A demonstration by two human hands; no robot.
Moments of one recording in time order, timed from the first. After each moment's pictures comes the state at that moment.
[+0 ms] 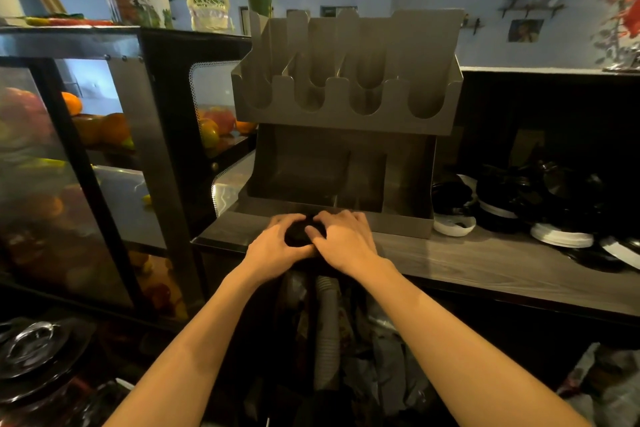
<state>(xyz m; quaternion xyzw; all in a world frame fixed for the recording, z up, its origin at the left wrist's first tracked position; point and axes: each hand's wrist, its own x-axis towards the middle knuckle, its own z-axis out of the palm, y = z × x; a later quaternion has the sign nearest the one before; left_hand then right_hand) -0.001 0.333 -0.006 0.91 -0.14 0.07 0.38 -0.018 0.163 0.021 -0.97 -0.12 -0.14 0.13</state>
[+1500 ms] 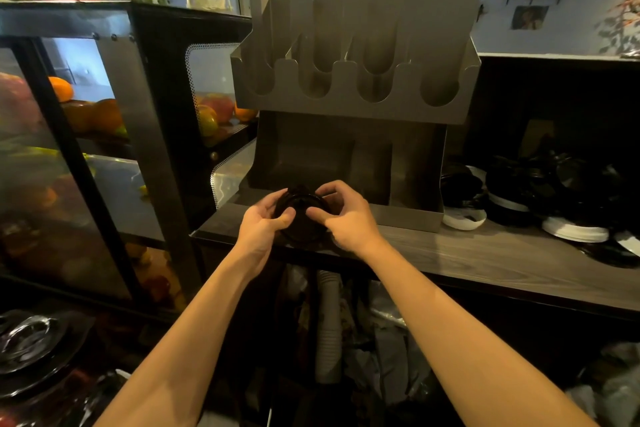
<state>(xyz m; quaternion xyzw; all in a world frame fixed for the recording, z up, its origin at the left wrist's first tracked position) 0.012 0.346 -0.008 0.63 -0.07 0.03 0.77 0.003 0.164 0.017 -0.80 -0.14 -0.14 0.57</state>
